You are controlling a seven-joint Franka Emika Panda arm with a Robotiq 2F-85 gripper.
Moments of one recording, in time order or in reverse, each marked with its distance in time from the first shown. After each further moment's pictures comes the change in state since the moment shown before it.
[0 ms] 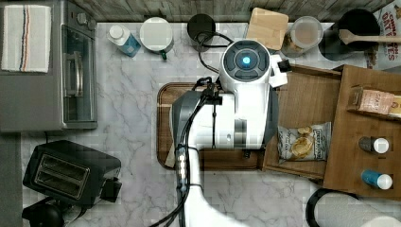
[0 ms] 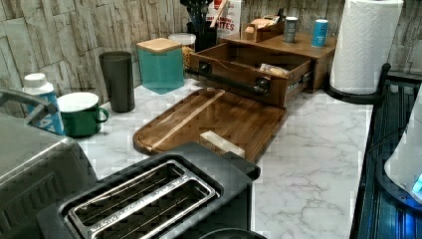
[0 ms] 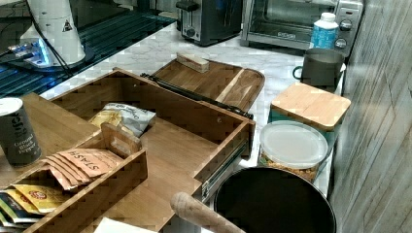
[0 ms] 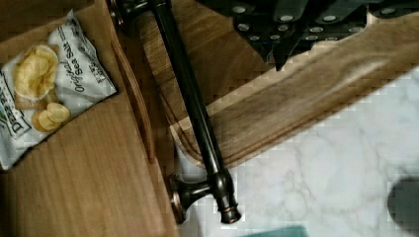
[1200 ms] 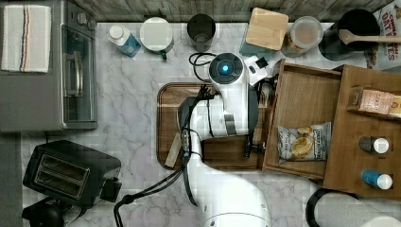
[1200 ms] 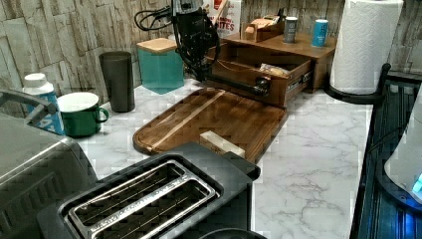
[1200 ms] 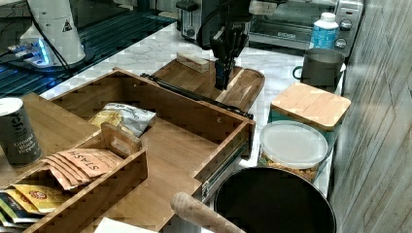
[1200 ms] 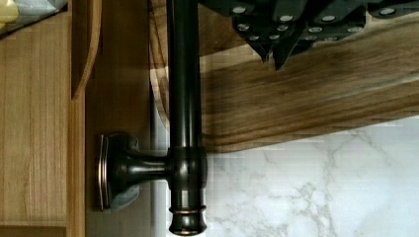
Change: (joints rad) arm 0.011 0.204 -0.008 -0.093 -0.143 0.294 -0.124
